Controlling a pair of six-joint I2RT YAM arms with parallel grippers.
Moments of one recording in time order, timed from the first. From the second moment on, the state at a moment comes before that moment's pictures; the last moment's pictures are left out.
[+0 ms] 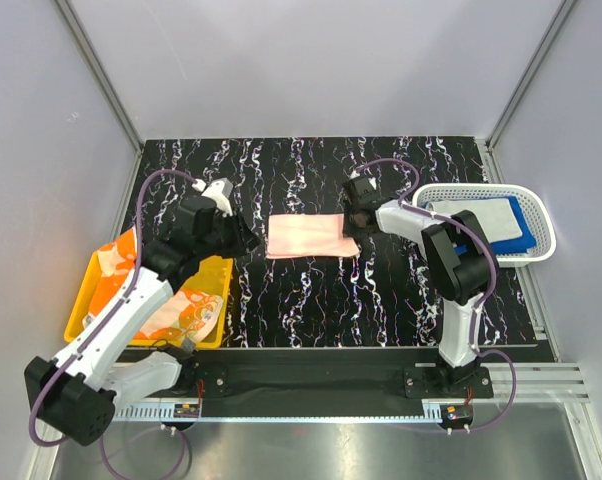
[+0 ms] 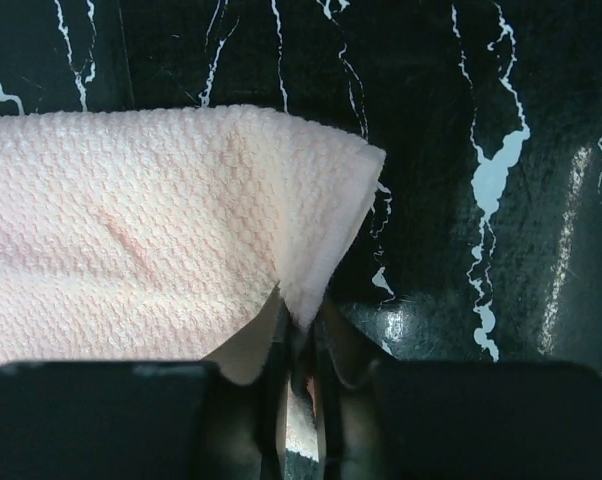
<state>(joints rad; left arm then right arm) -0.44 1.06 0.93 -0.50 0.15 -0.56 0.47 1.97 1.29 -0.31 0.07 0.50</state>
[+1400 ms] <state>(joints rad) -0.46 0.78 0.77 -0.64 0.28 -0.38 0.20 1.33 1.23 -0.75 0.62 -0.02</state>
